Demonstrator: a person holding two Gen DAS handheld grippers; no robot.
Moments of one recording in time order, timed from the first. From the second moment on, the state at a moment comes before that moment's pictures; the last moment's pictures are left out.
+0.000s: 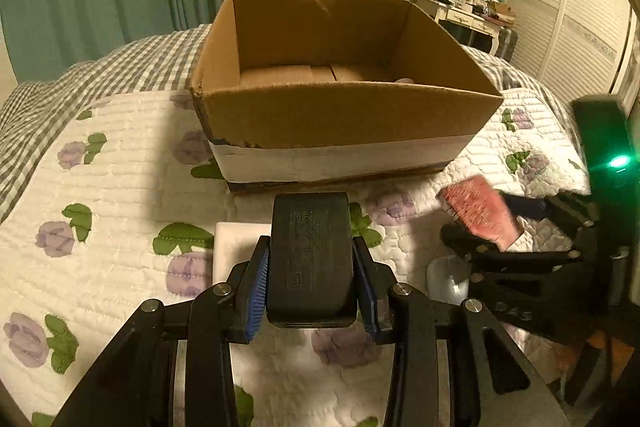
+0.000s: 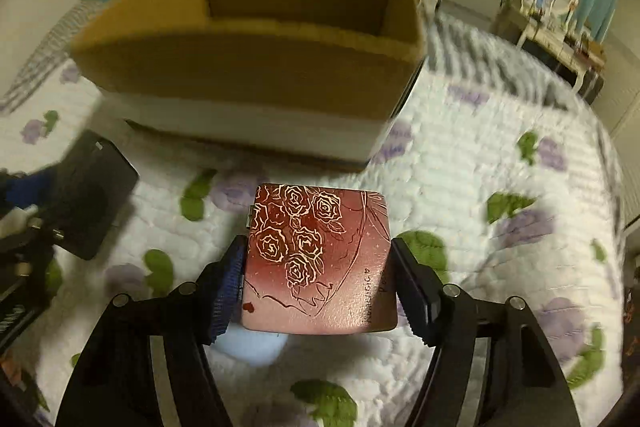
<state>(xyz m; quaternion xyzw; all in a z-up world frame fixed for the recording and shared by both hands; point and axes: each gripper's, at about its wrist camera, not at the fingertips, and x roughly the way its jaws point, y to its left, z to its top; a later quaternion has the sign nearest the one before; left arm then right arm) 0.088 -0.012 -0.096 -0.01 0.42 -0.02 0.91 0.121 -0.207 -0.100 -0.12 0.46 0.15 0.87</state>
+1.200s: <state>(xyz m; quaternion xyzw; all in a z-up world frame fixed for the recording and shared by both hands) 0.228 0.006 0.015 0.00 0.36 -0.01 0.93 0.236 -0.189 0.068 -0.07 0.30 0.24 0.92</state>
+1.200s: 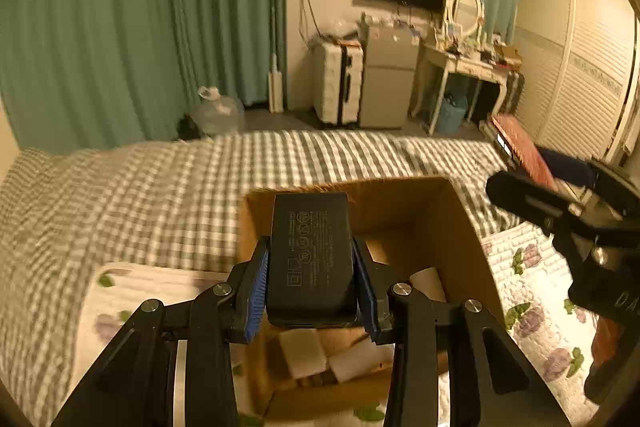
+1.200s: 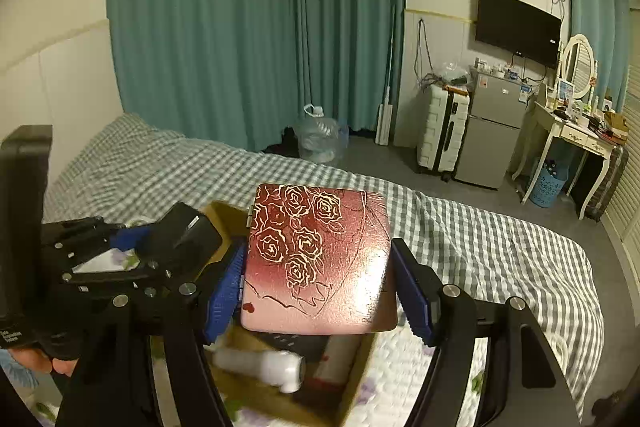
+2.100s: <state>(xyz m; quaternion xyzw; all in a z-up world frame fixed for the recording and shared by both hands) 0.279 -0.009 -0.024 0.00 0.40 0.02 0.91 0.265 -0.215 0.003 -0.06 0.37 0.24 0.90</state>
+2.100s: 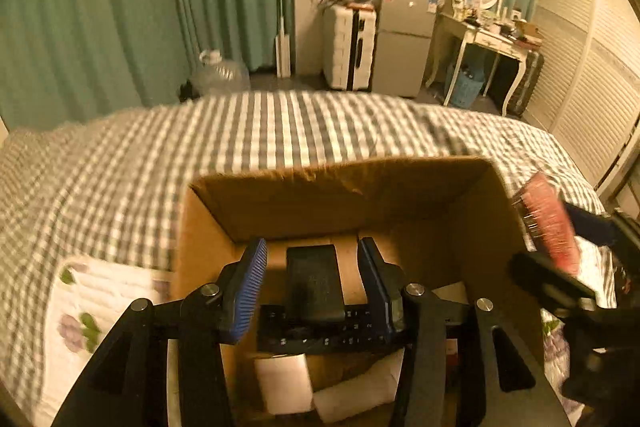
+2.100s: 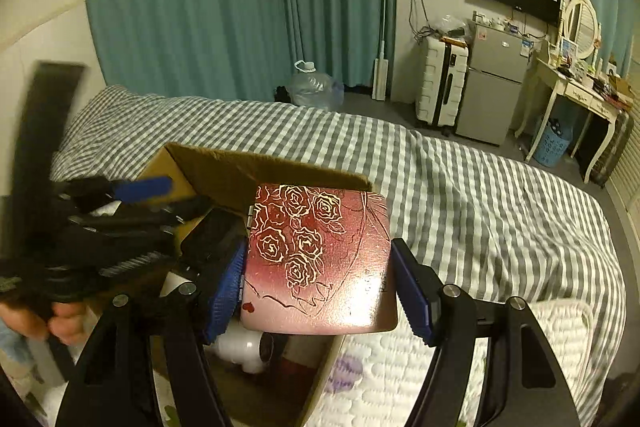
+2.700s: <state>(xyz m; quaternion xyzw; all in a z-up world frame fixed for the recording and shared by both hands) 0.203 0.049 -0.013 -0.01 0.37 0.01 0.93 0.263 -0.145 -0.029 -0.11 0.39 0.21 0.89</state>
